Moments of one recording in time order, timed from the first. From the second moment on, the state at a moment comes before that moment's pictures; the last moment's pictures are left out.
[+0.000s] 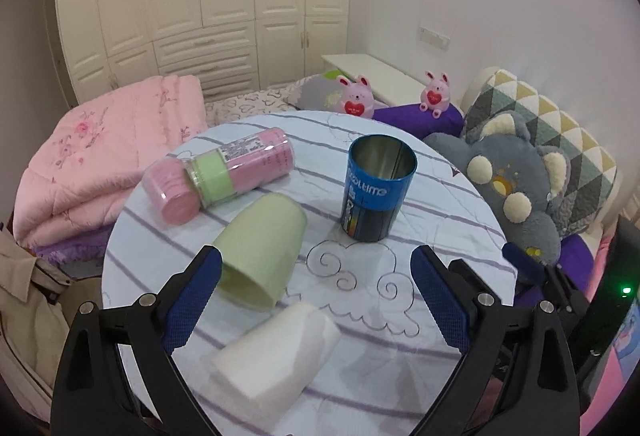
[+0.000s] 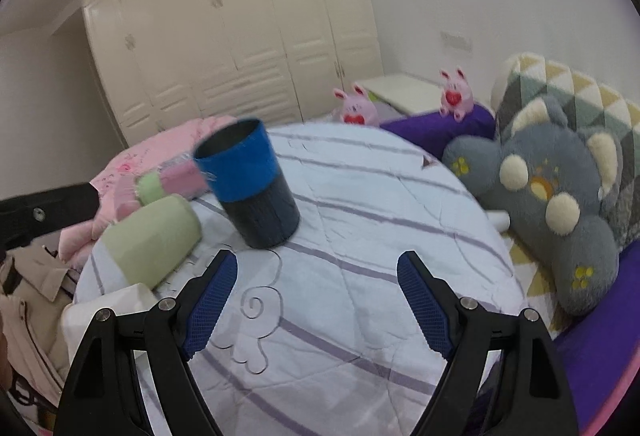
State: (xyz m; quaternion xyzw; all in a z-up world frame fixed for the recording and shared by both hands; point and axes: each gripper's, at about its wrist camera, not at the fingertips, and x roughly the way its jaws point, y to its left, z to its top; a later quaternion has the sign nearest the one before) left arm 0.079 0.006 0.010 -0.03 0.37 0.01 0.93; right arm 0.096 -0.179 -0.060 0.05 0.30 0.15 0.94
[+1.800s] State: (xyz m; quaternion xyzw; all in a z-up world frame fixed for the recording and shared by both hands) left arm -0.017 0.040 0.049 -0.04 0.21 -0.03 0.98; right arm 0.006 -0.139 0.041 0.02 0.20 0.13 0.97
